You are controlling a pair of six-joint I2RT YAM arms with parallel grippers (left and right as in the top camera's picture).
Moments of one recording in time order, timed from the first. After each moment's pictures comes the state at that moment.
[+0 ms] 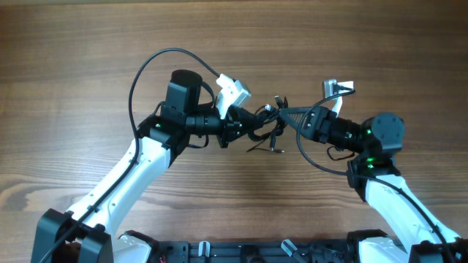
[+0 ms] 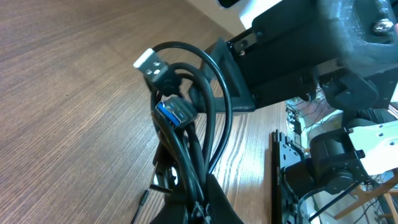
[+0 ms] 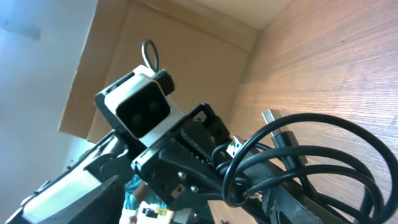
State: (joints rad) left arm -0.41 1.44 0.89 -0.11 0.96 0.04; right arm 0.08 1.25 0.42 0.87 -1.10 1.23
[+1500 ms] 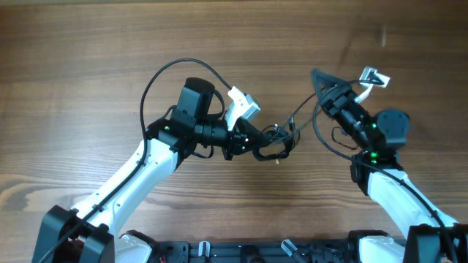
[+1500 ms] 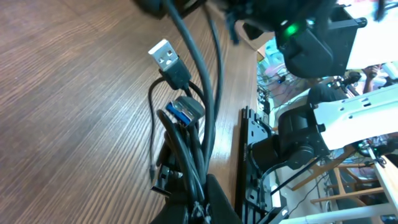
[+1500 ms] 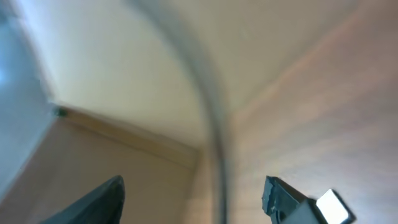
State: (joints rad) left arm -0.48 1.45 0.89 -0.24 1.01 0.04; right arm 0.01 1.33 0.43 0.85 -0.59 1.13
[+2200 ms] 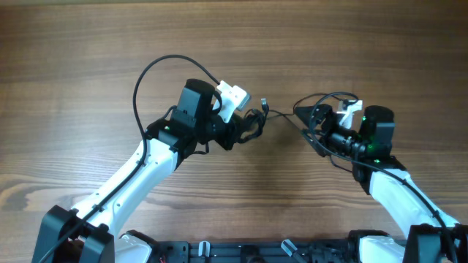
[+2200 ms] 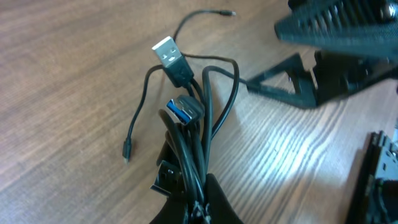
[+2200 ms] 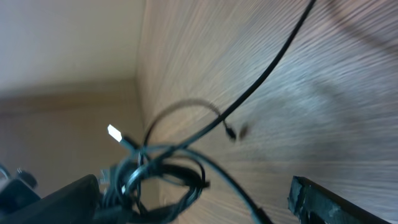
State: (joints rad) left arm -0.48 1.45 0.89 -0.27 0.52 -0.01; right arm 0.00 1.33 0.43 0.25 -0.80 1.04
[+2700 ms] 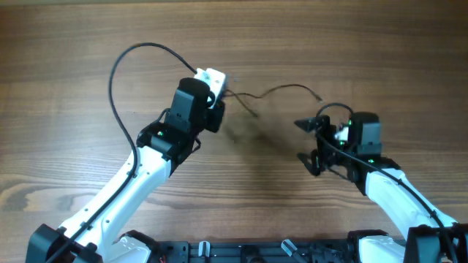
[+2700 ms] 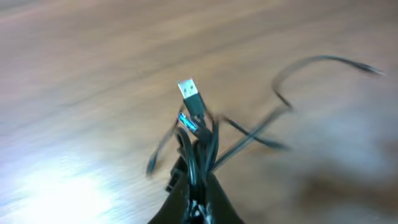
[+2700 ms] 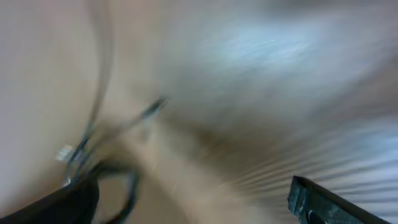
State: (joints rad) left arm -0.48 1.36 0.89 -0.24 -0.12 -0.02; right arm 0.05 1.33 0.43 -0.04 -0.60 1.40
